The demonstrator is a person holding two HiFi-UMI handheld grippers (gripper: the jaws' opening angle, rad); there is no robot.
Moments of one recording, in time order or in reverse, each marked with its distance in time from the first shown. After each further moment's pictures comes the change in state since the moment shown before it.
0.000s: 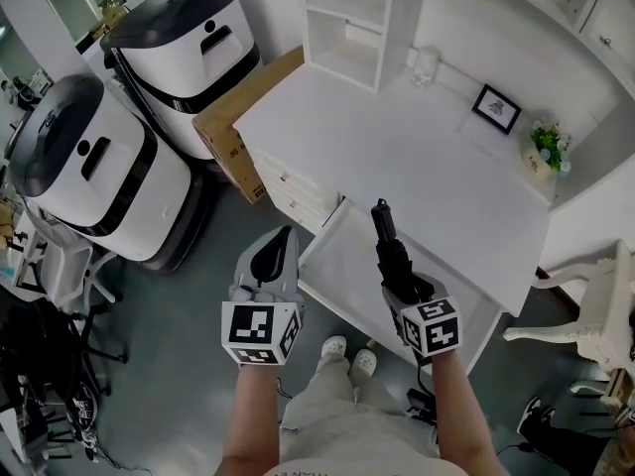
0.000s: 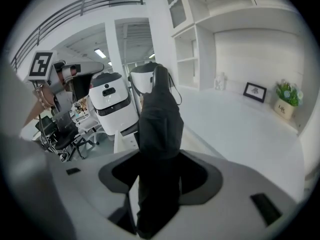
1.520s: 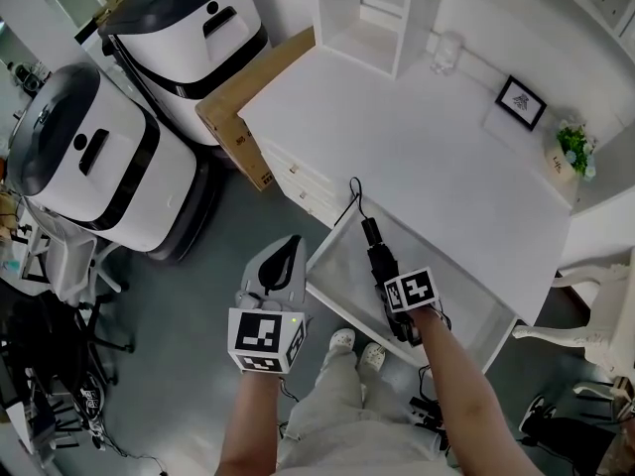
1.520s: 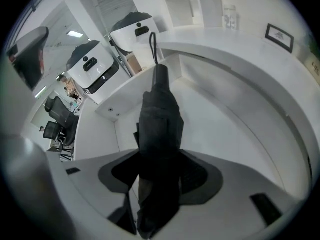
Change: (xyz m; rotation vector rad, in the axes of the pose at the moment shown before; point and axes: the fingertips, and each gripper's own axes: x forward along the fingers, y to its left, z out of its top) left arm 0.019 0.014 -0.042 0.008 0.114 -0.021; right arm 0.131 -0.010 -0.089 0.158 0.451 0.093
